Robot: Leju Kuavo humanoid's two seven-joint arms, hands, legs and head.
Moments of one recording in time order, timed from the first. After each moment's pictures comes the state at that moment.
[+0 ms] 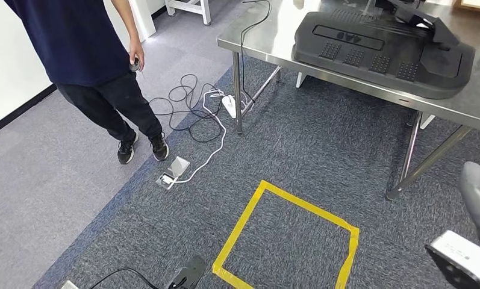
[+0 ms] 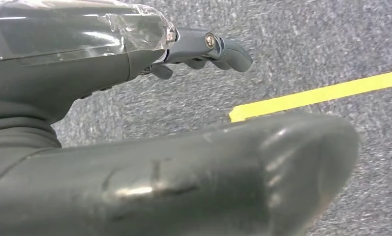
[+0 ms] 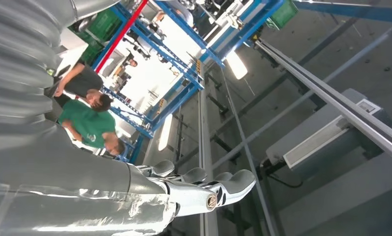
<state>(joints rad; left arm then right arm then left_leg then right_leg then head) -0.16 0.05 -1.15 -0.47 0.81 0.57 -0.41 -0.40 -0.49 0.53 -2.11 1.06 -0.69 0.46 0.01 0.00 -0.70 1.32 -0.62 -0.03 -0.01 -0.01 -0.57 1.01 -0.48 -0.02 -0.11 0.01</state>
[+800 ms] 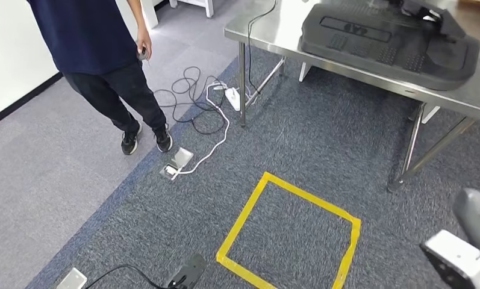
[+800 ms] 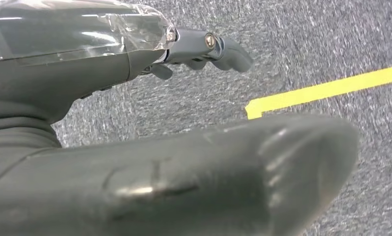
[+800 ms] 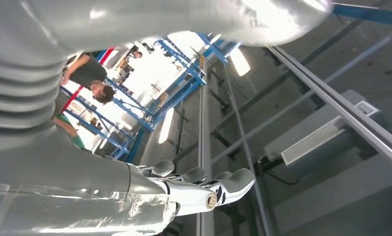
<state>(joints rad) -0.17 0.04 -1.15 -0.46 0.79 0.55 -0.41 -0.38 -0.49 0.53 -2.11 1.12 -0.69 0.48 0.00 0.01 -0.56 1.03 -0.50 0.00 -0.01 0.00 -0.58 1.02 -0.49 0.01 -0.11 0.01</state>
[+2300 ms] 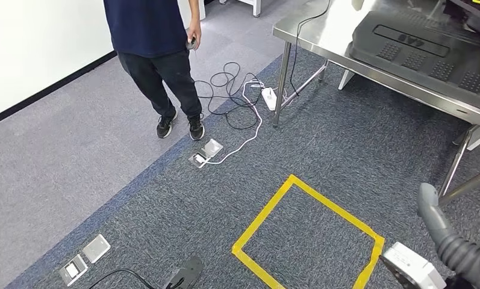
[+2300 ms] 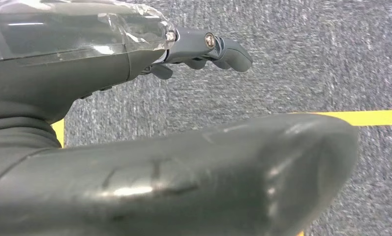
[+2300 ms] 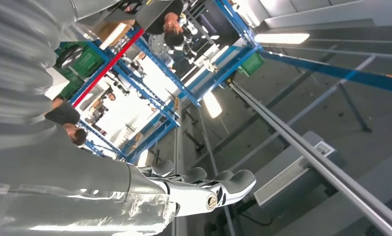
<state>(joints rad) -0.17 0.04 -1.15 -0.45 0.79 0.55 -0.41 -0.24 -0.43 0.53 -2.11 1.18 -0.69 0.44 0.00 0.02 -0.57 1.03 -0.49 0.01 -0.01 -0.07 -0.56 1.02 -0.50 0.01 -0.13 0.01</state>
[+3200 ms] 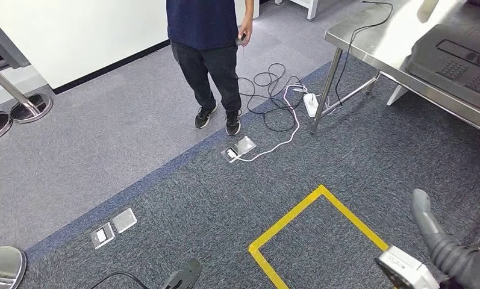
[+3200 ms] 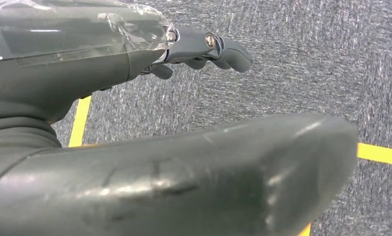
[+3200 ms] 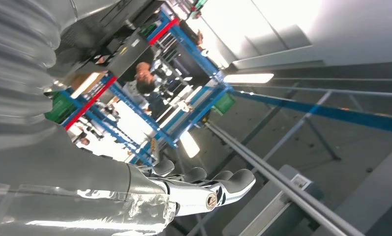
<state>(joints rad) -0.16 0.04 -1.15 -0.45 0.80 0.55 -0.41 -0.20 -0.43 0.53 -2.11 1.18 -0.69 0.44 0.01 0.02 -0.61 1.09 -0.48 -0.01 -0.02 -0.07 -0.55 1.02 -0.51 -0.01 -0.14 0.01</state>
